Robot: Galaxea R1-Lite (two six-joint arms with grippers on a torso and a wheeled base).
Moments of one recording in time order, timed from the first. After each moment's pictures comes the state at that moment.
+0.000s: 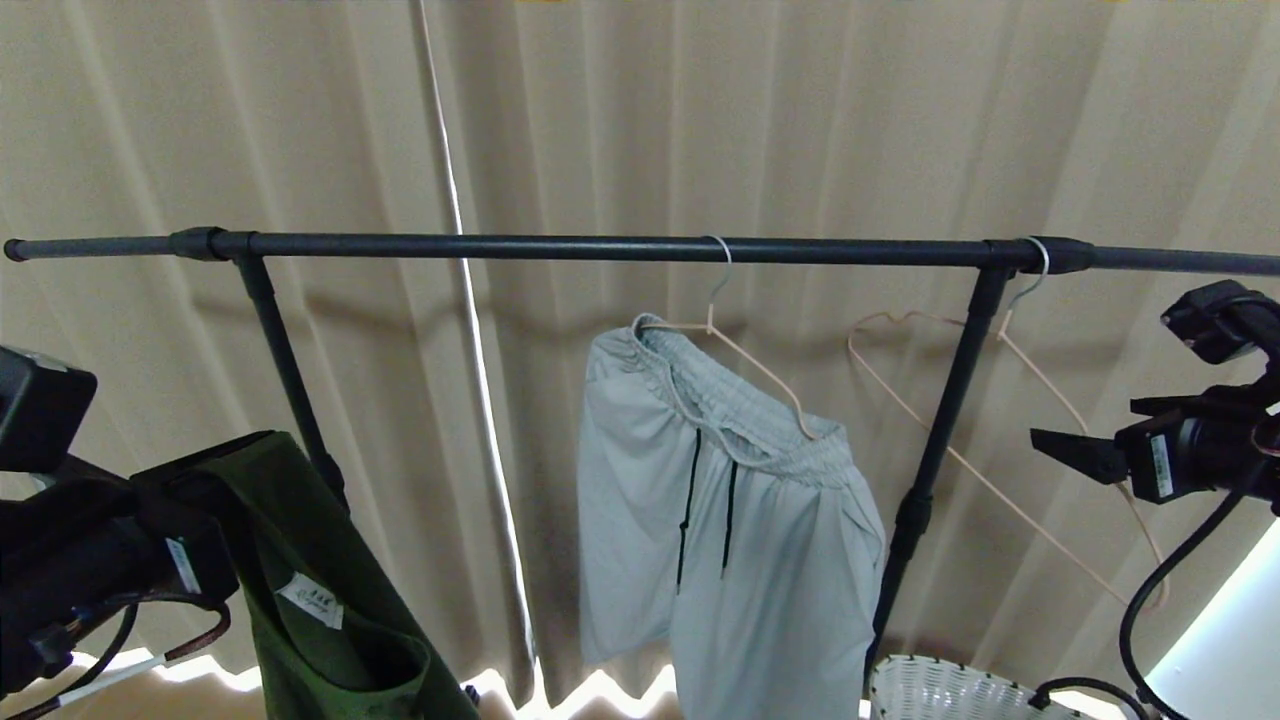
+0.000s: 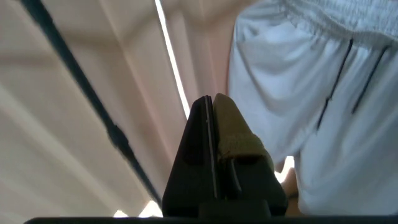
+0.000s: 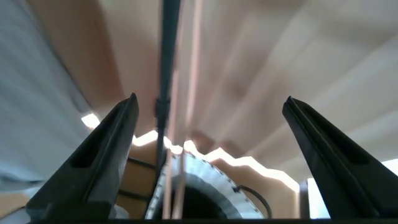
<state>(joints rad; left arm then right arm) -0.22 1.13 -0.33 -0.71 -0.04 0.17 -0.05 1.41 -0.76 -0.14 0.10 -0.22</state>
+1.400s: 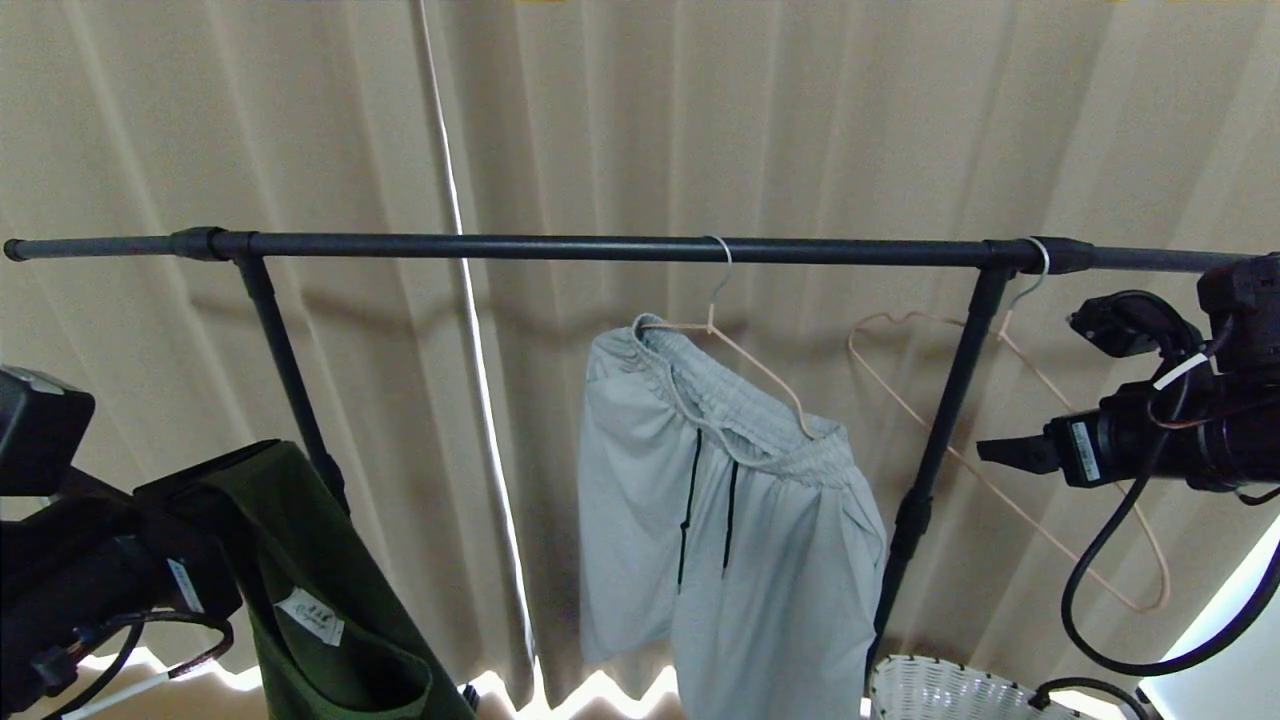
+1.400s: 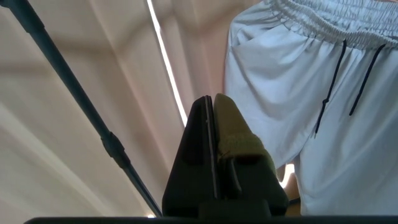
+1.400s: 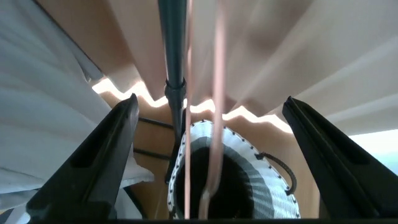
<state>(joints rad) -0.24 1.13 -0.29 -0.75 -0.04 0.18 0.01 1.58 -0.96 0.09 0.06 -0.10</state>
